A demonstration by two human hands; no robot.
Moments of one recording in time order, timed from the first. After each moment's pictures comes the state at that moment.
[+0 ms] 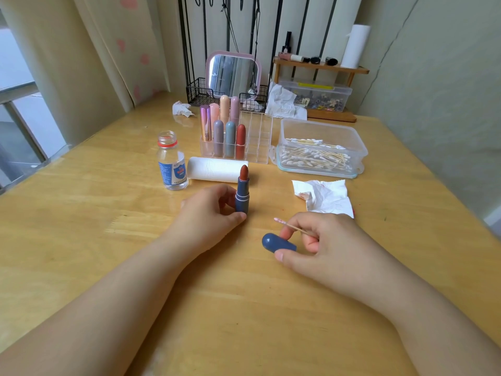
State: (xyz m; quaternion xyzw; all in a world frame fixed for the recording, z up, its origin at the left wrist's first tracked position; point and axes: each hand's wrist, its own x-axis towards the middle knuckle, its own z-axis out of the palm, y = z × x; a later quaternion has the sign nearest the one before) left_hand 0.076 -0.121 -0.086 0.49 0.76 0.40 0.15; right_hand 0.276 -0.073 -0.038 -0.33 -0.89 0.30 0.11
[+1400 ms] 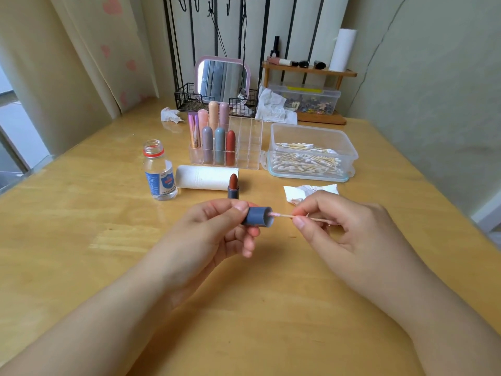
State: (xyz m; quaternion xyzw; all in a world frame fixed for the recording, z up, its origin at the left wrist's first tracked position) left_hand 0.114 -0.151 -0.050 0.35 0.46 0.63 0.51; right_hand 0.287 -0.064 -0.029 -0.24 -0.90 0.20 0.31
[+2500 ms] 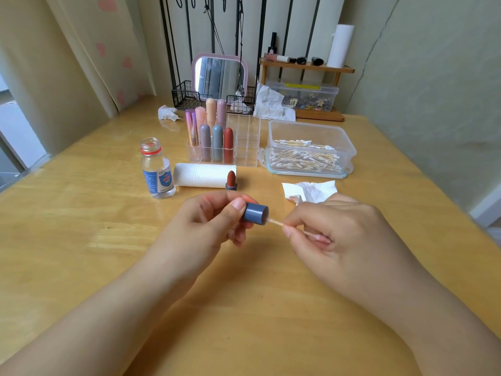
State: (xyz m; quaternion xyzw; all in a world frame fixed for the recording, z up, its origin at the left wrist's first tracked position) left_hand 0.110 -0.147 -0.059 0.44 0.50 0.63 0.40; right_hand 0.282 -0.065 -0.038 -0.17 -0.92 0.04 0.36
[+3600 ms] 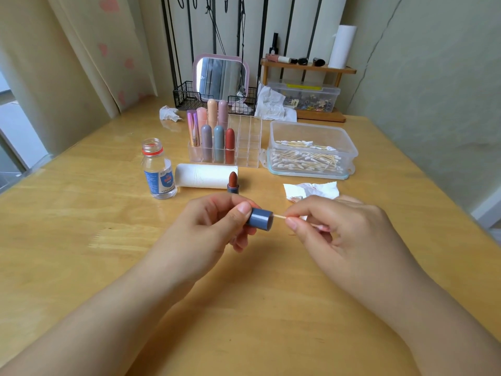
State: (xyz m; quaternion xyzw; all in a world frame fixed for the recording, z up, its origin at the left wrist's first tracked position) left_hand 0.111 -0.150 -0.054 0.46 0.54 0.59 0.38; right_hand 0.283 -0.066 -0.037 -0.21 -0.91 0.10 0.35
